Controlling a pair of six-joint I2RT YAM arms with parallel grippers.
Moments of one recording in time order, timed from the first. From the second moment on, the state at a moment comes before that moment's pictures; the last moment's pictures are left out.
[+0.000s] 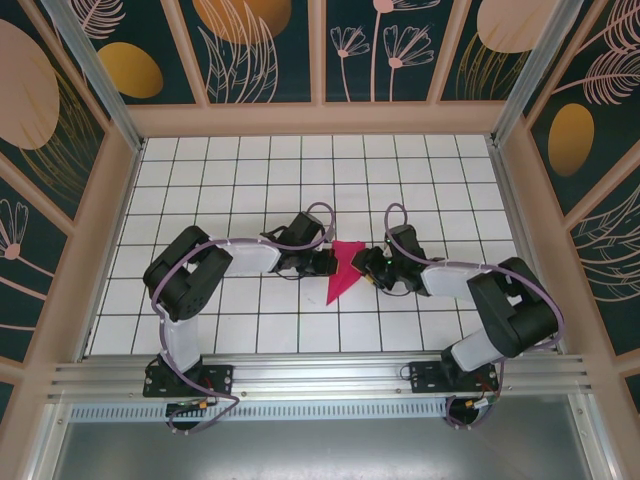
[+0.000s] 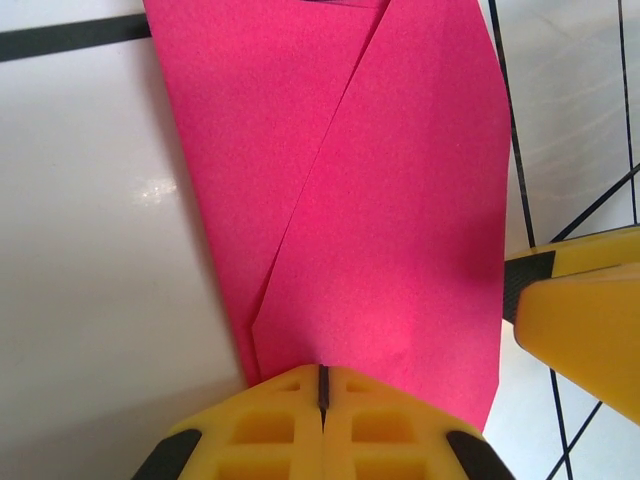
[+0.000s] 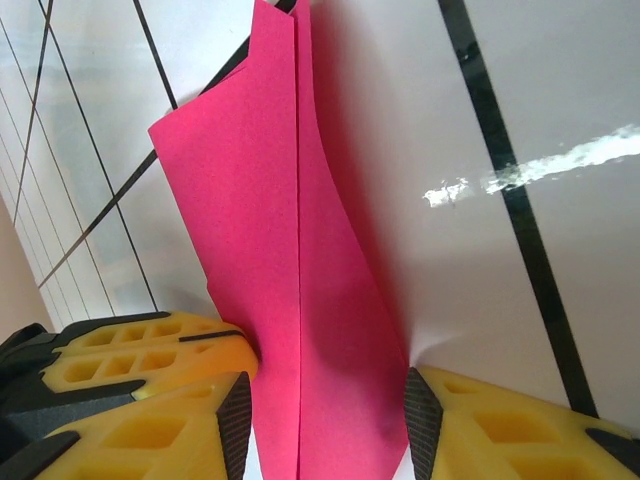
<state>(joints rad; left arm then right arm) -0.74 1.92 1.00 -0.03 0.40 -0.63 0.49 1.50 0.51 0.15 -0.39 1.08</state>
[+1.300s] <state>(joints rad) -0.74 1.90 0.95 0.04 0.42 -0.66 0.46 1.64 0.61 0.26 -0.58 0.88</state>
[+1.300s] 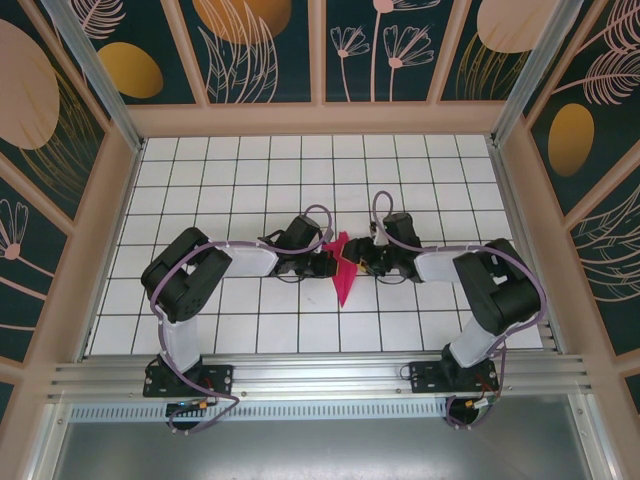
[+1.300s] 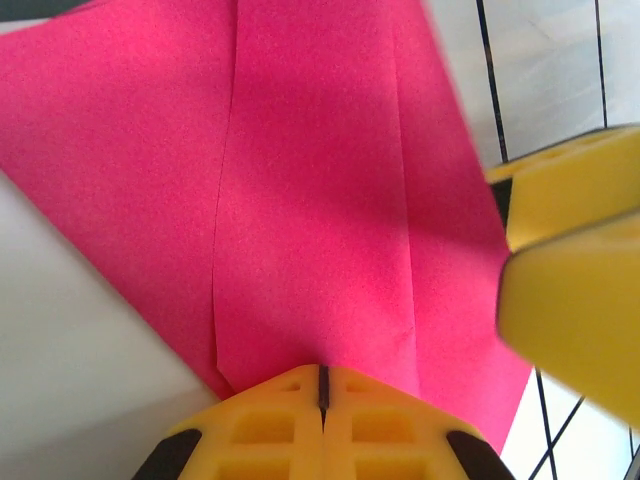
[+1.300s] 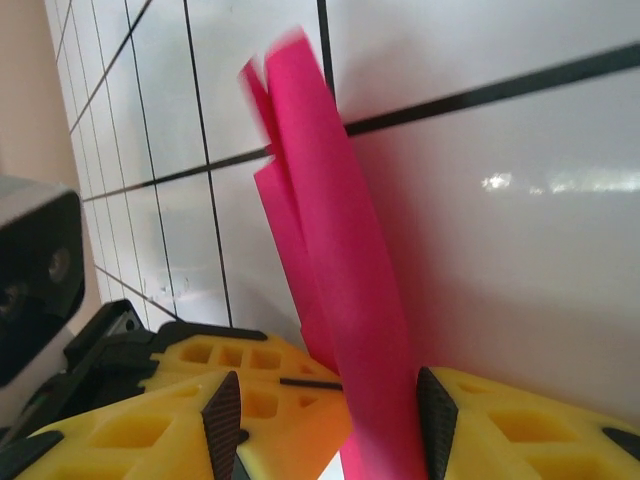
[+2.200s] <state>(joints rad) -0.74 1.88 0.92 0.05 0.41 -0.69 0.52 1.66 0.60 0.25 -0.51 0.89</state>
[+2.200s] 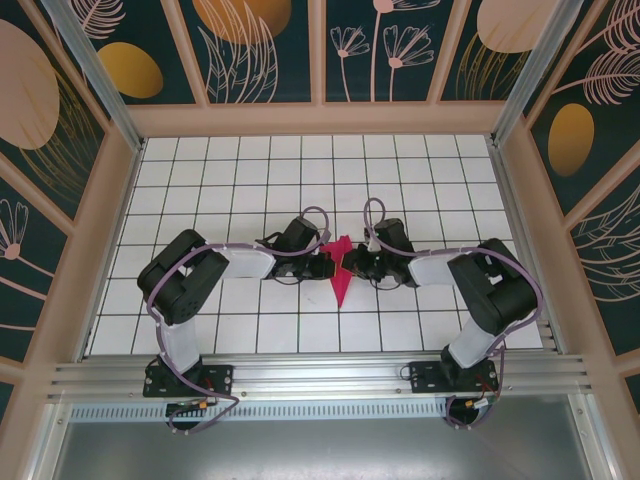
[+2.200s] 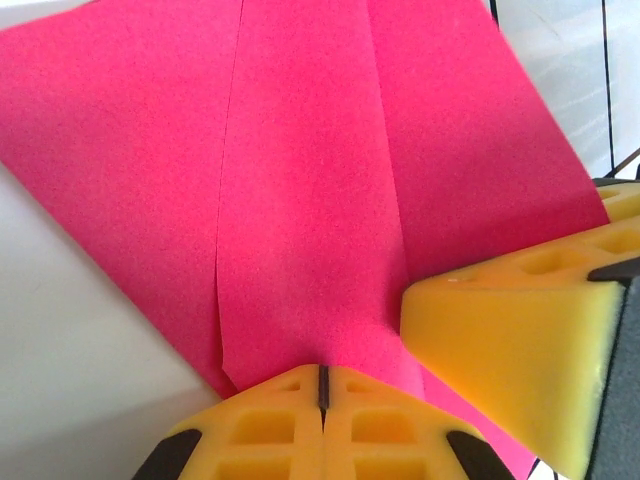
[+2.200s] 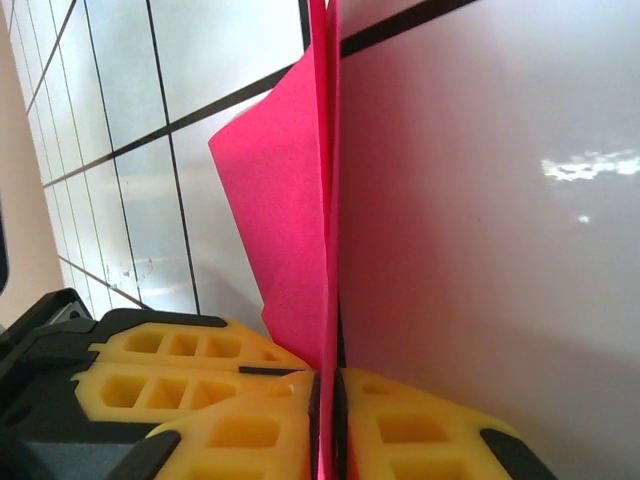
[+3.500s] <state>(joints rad) -0.72 0.81 0.44 -0.06 -0.55 -0.95 1.02 2.17 1.54 -1.12 0.66 0.78</state>
